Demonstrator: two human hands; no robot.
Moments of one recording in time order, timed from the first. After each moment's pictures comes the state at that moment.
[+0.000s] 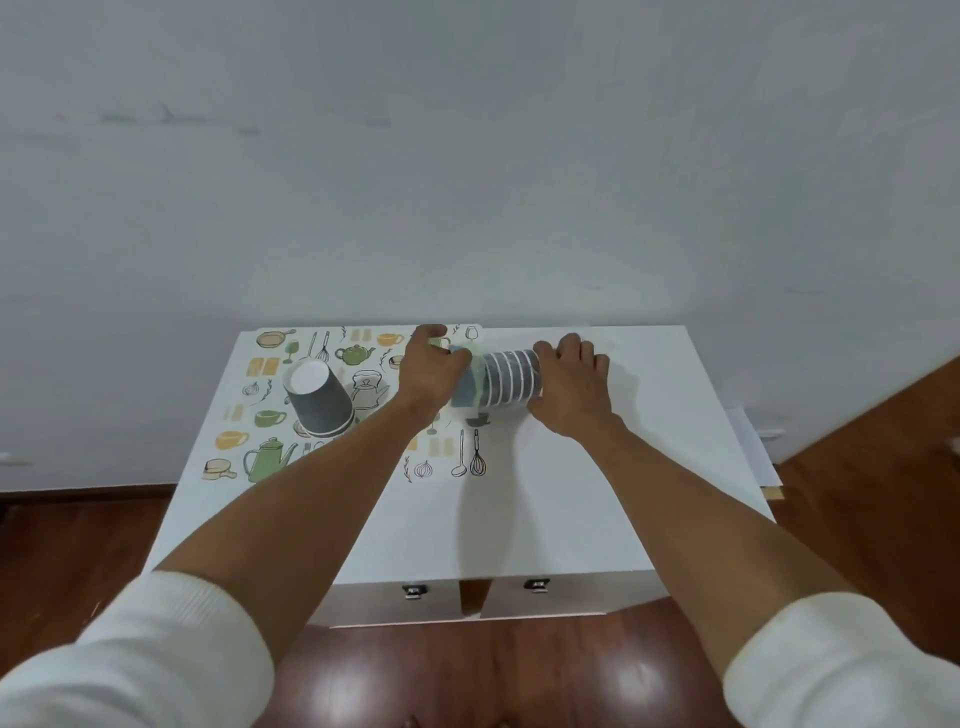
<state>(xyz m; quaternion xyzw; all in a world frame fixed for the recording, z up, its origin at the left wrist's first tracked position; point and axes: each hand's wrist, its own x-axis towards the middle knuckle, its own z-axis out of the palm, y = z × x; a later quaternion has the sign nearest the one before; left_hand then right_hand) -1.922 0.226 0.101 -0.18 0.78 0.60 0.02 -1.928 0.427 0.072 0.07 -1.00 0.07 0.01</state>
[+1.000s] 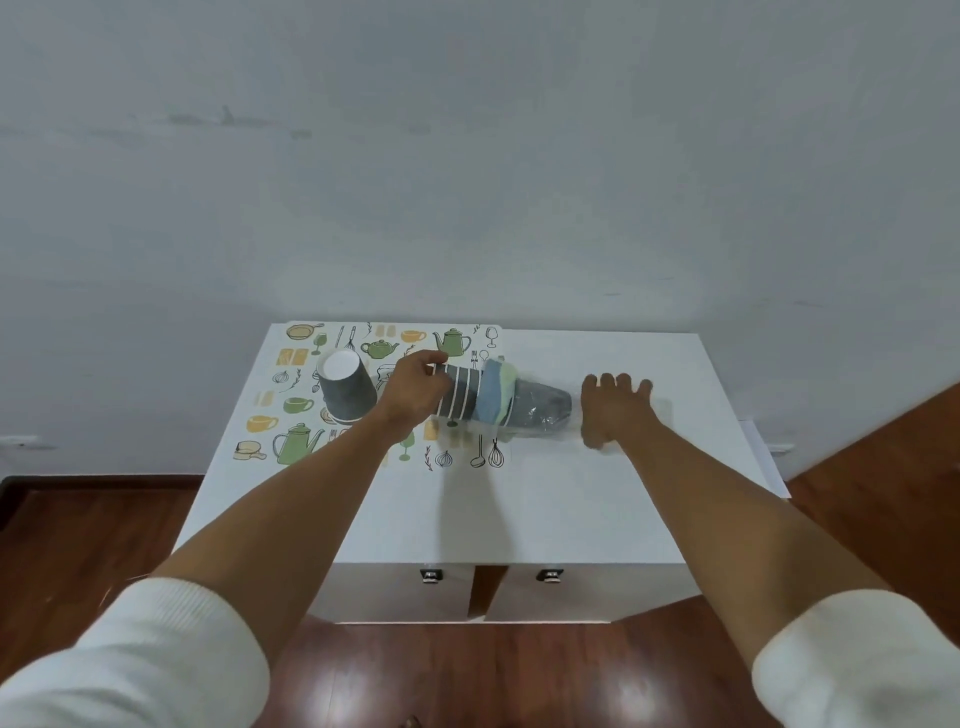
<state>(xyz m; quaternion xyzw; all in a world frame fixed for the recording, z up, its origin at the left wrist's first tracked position) -1.887 0.172 0.090 -0.15 0.82 0.55 0.07 -1.908 0.441 0.091 0.02 -0.97 -0.13 -0.21</state>
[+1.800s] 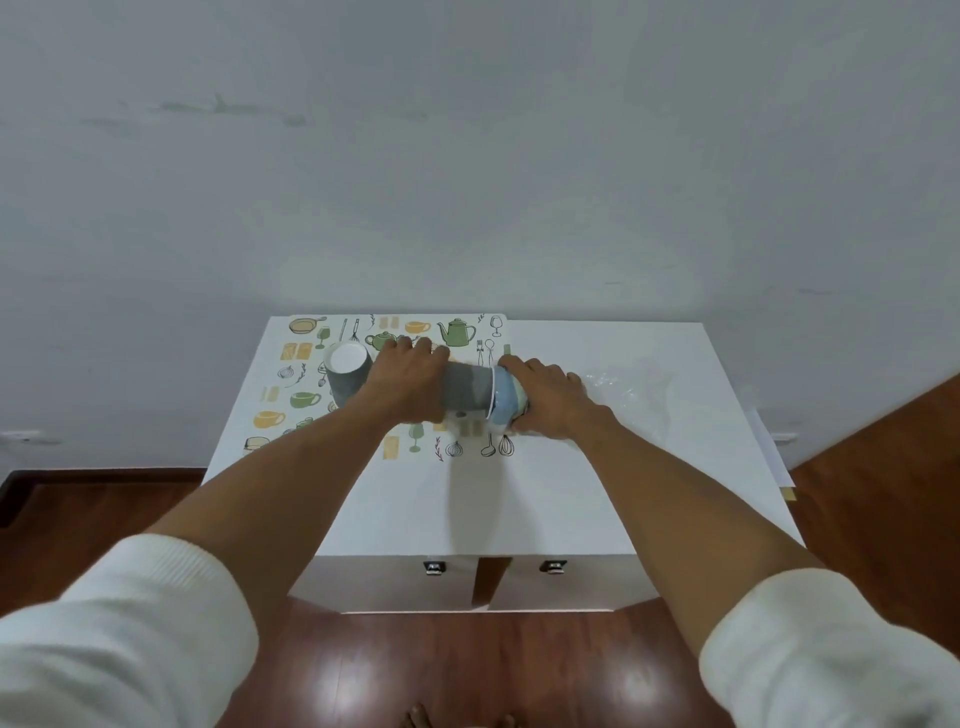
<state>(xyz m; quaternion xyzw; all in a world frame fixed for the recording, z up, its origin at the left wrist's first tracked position) -1.893 0.160 0.105 0.12 0.99 -0.10 0.07 -1.908 0.387 0.065 0.17 -0.97 0.12 -0.14</state>
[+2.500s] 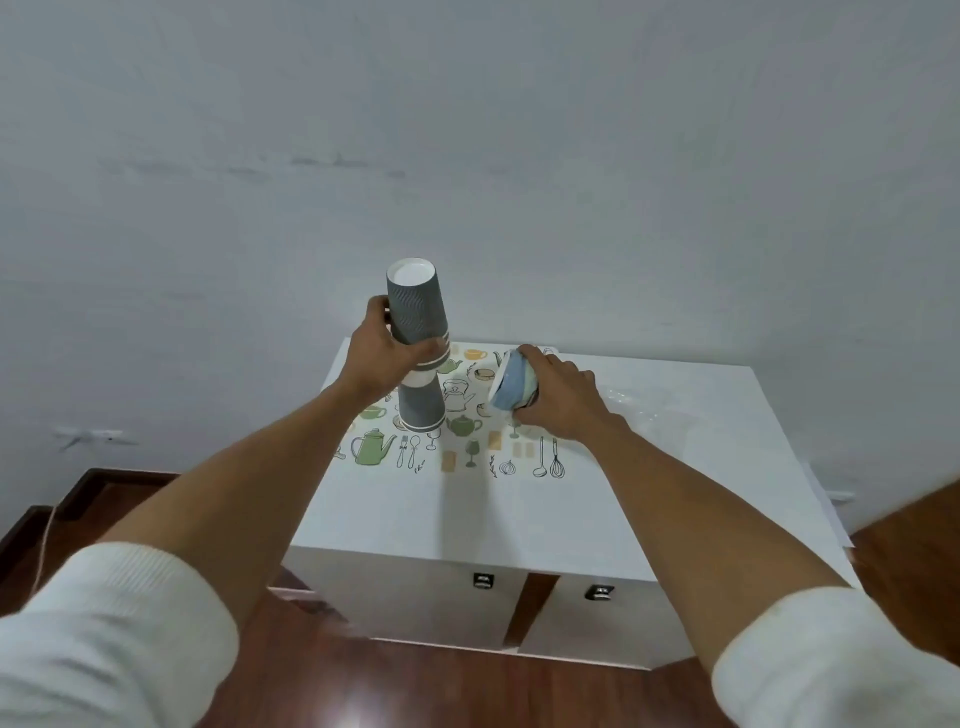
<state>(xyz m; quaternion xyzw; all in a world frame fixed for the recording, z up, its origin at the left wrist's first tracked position) -1.855 0.062 0.168 -0.09 0.85 0.51 -0.11 -1.899 0.324 0.108 0.19 -0.96 0.19 -0.02</state>
